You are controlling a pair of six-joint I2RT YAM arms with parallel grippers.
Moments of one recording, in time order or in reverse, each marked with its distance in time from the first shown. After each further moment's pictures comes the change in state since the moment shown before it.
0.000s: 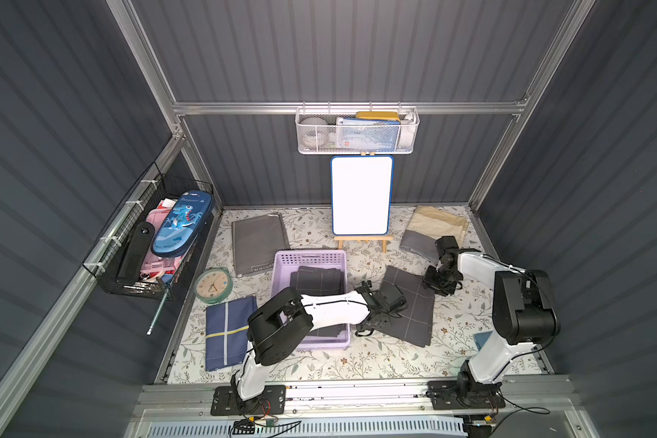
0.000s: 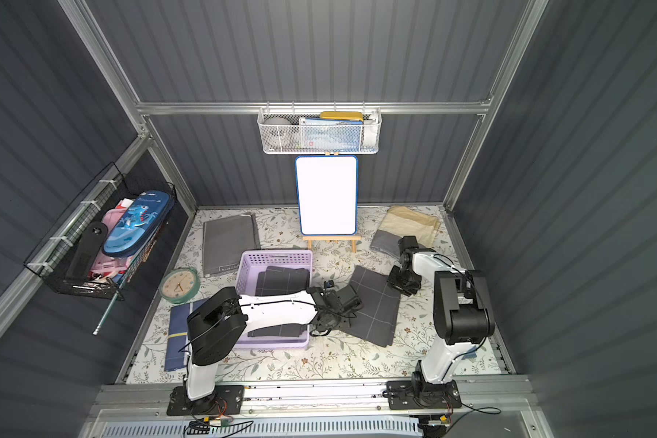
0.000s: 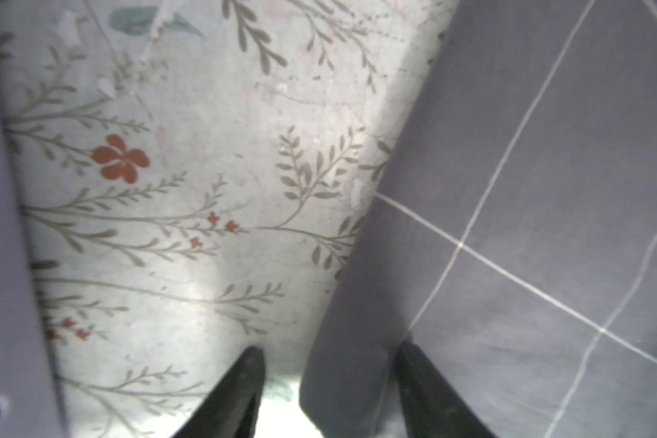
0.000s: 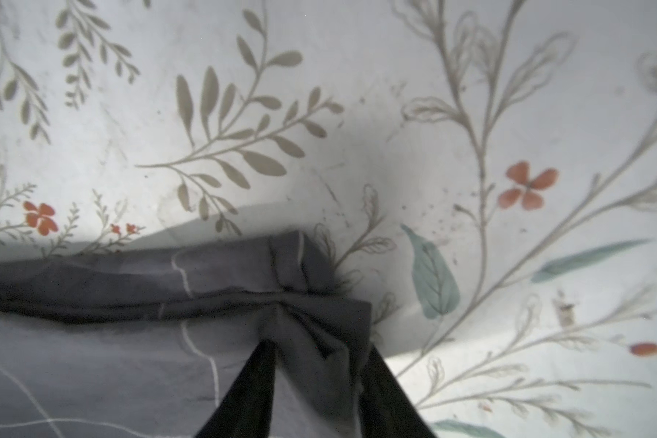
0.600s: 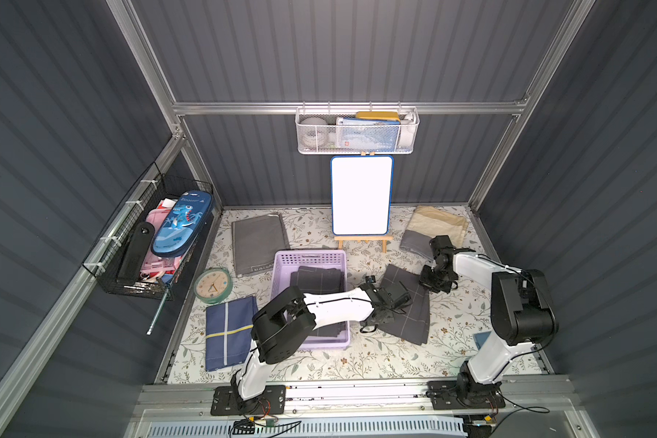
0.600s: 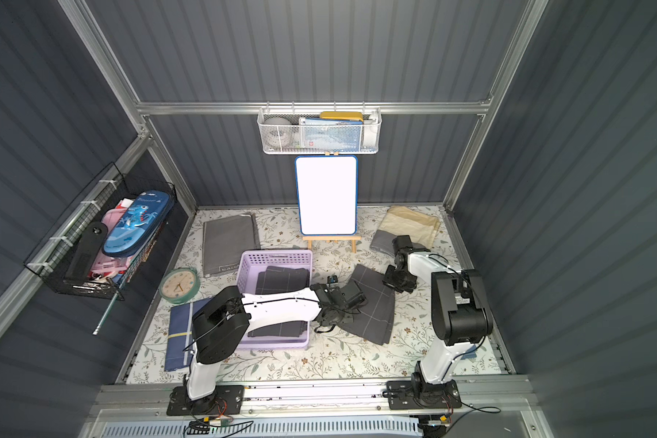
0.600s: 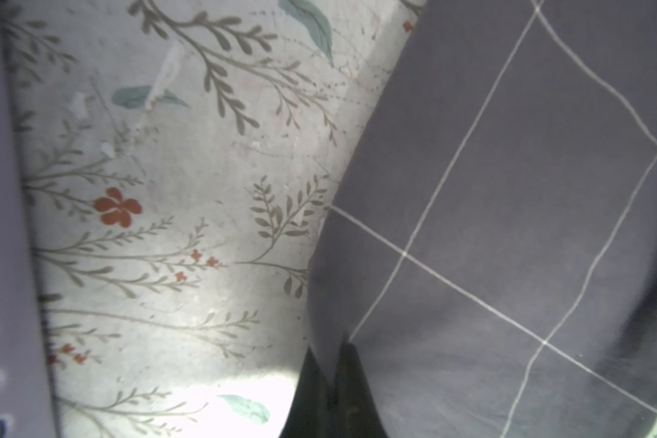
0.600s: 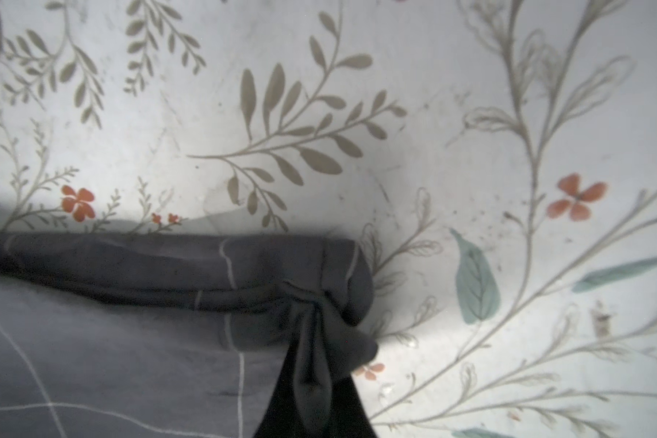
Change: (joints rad) left arm 0.001 0.031 0.095 -0.063 -0.068 0.009; right arm 0.059 -0.017 -0.009 0.030 0.030 -0.014
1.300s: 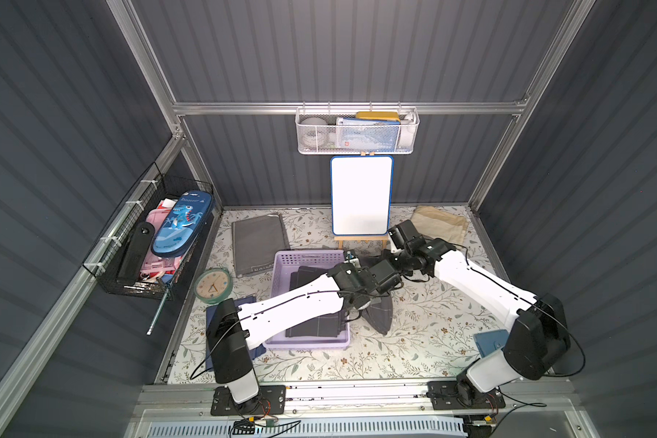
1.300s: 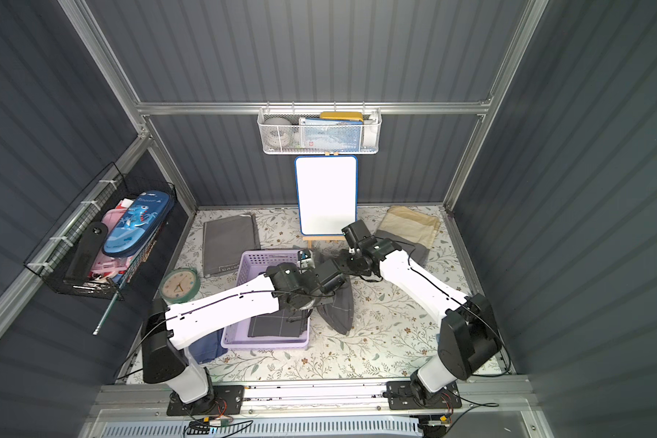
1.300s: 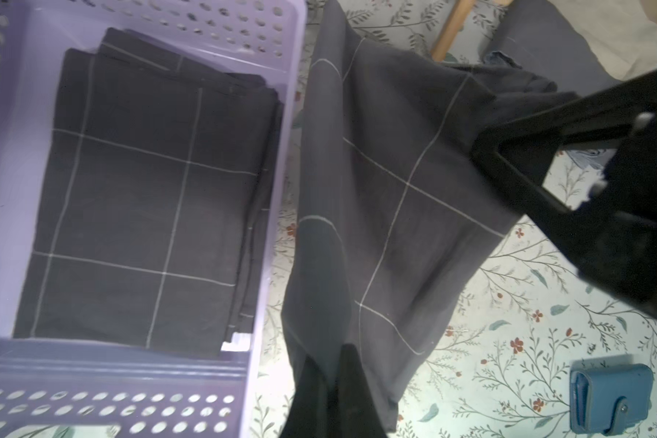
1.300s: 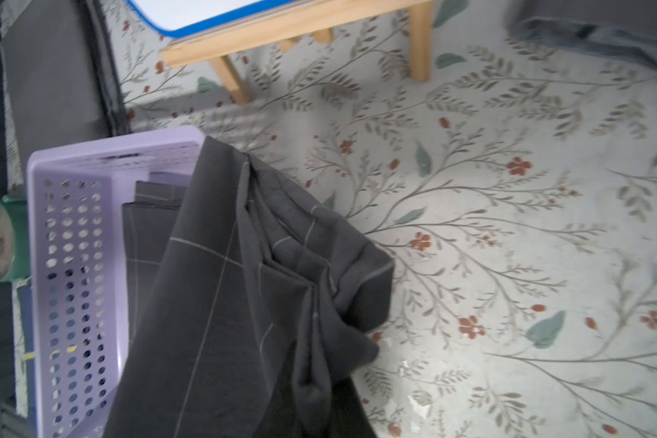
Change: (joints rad) left arm 0.017 -0.367 0.084 -0.407 -0.199 -0.108; right arm 0.489 -0.156 0.293 -0.080 -0.014 0.125
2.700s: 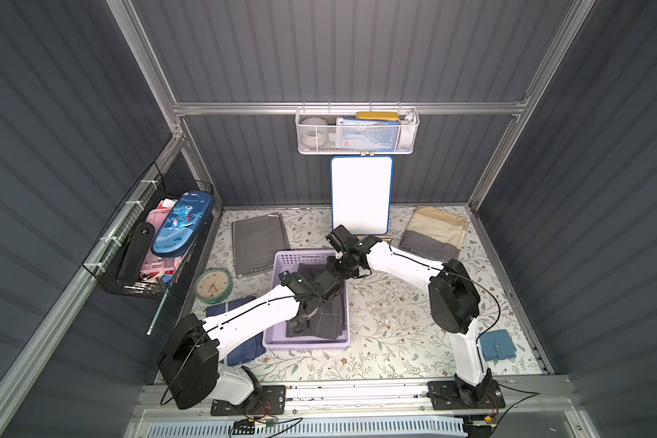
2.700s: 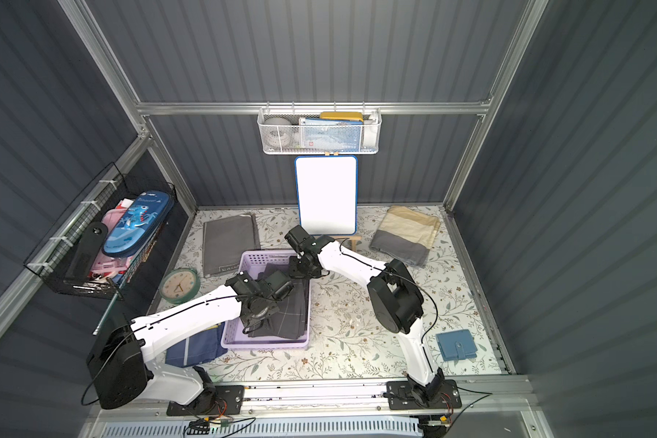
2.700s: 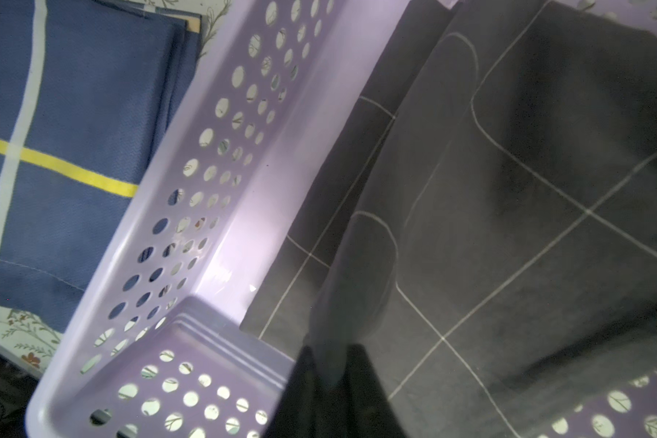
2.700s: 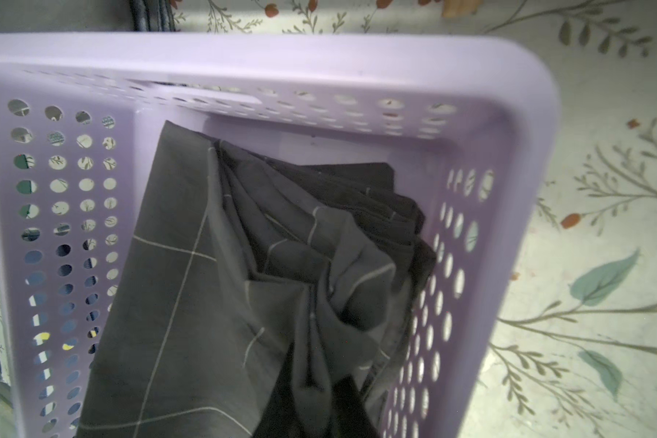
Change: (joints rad) left arm 0.281 -0.248 -0.522 0.031 0.005 -0.112; right arm 0.188 0.525 0.421 -0.012 -0.044 0.023
